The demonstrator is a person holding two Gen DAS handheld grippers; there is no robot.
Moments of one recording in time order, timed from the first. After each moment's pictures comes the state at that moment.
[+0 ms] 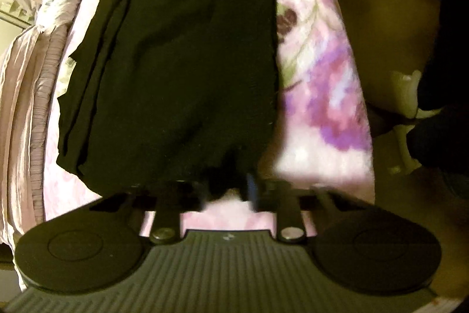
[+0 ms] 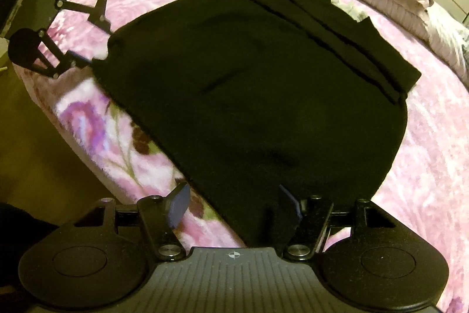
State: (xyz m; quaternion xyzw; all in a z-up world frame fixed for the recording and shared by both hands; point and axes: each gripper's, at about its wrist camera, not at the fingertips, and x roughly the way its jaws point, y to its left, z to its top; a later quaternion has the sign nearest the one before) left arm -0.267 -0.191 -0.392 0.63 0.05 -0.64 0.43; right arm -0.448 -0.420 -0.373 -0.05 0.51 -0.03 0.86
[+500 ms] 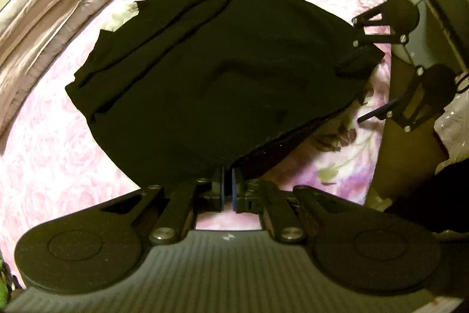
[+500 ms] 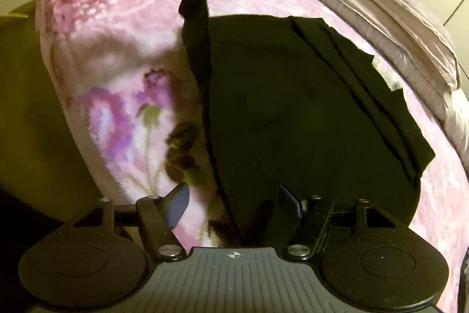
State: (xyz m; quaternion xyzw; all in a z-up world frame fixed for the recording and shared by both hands) left arm -0.210 -0.239 -0.309 0.45 0.26 -0.65 0.56; right arm -0.427 -0.366 -0.404 -0.19 0.47 0.03 0.86
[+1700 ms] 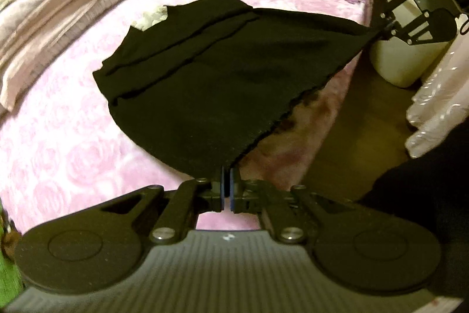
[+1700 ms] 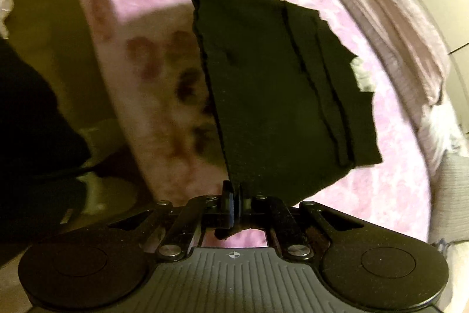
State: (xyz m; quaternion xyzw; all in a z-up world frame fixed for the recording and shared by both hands) left arm -0.248 -0.140 -0.217 0.41 0.31 -0.64 0.58; right arm -0.513 -0.369 -0.284 -0.27 0.55 0.06 0.79
